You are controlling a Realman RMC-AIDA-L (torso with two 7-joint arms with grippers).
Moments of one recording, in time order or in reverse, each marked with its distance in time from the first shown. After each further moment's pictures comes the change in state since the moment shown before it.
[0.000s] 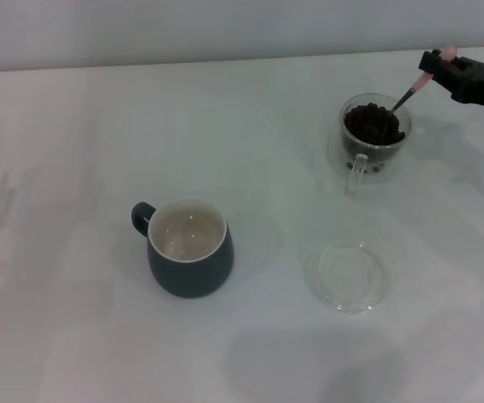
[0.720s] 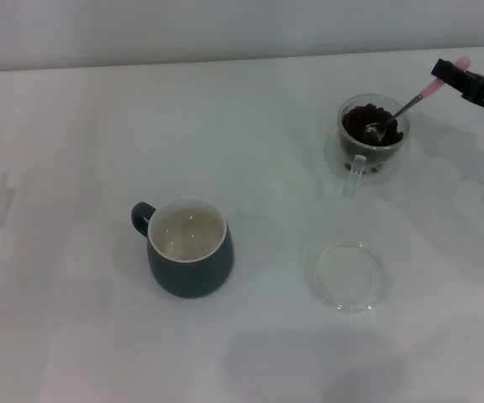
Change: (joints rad) left arm 0.000 0.000 0.000 -0.001 -0.001 0.004 0.000; right arm -0.010 0.005 0.021 0.079 0.066 -0.059 0.147
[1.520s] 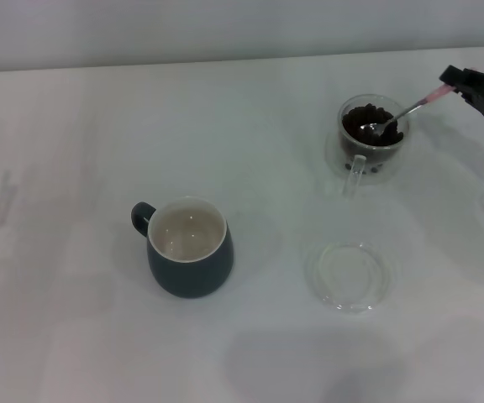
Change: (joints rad) left arm -0.010 0.000 0.000 -0.003 -0.002 0.022 0.000; right arm -0.001 -0.001 -0.008 0.026 0.022 -0.075 0.313
